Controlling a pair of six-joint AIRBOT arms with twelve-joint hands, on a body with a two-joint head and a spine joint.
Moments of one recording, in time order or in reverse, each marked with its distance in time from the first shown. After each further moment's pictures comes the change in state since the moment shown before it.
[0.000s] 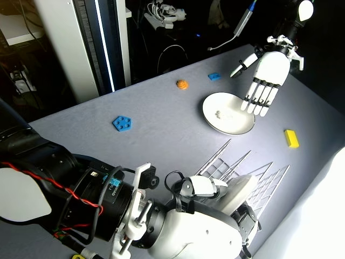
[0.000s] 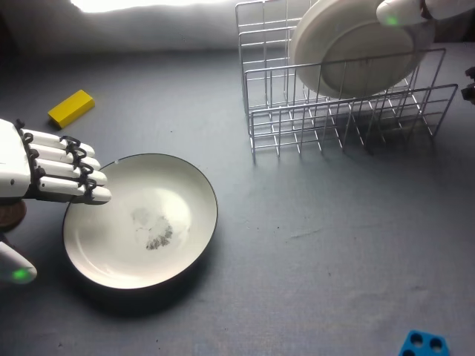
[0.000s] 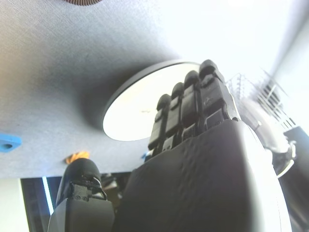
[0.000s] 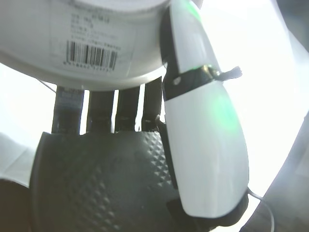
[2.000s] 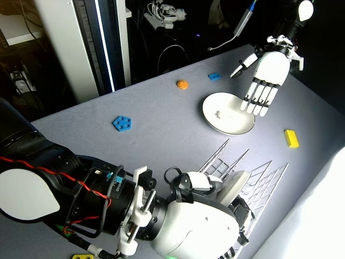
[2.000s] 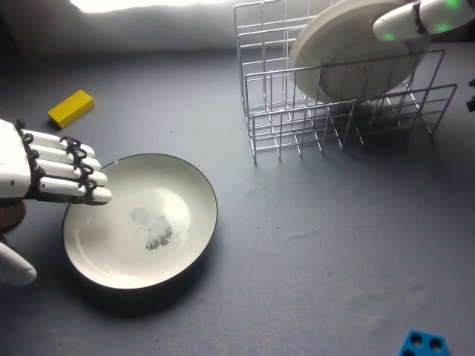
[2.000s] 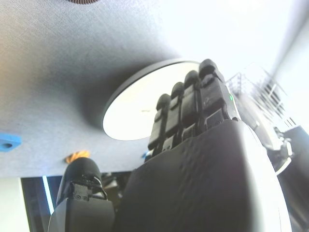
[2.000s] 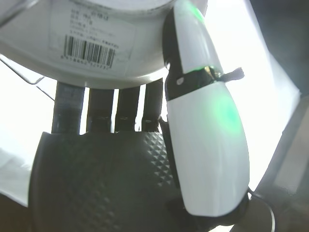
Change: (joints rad) left arm 0.000 0.000 0.000 0.000 -0.003 0.000; right arm -0.012 -0.007 0.003 -0.067 0.040 -0.091
